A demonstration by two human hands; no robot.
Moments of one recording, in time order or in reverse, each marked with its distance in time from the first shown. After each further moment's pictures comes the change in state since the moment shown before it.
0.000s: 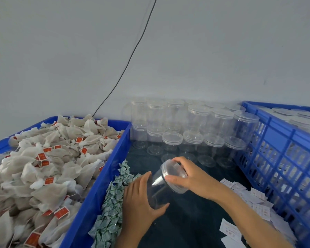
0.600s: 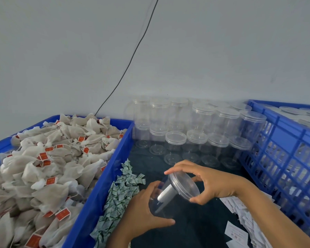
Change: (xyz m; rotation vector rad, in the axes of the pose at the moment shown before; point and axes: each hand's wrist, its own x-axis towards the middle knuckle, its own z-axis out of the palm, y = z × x) left_hand 0.003 -0.017 -0.011 -0.432 -0.493 -0.123; right_hand -0.002 0.006 -0.037 -0.058 -0.415 -0.241
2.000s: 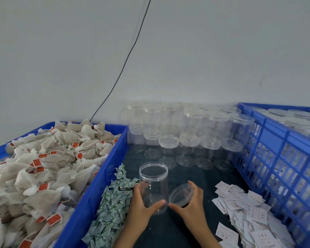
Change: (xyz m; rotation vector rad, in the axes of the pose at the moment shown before) left_hand 0.020 -0.013 0.040 -0.317 0.300 -0.145; right_hand 0.037 0.099 0.129 0.373 1.064 0.221
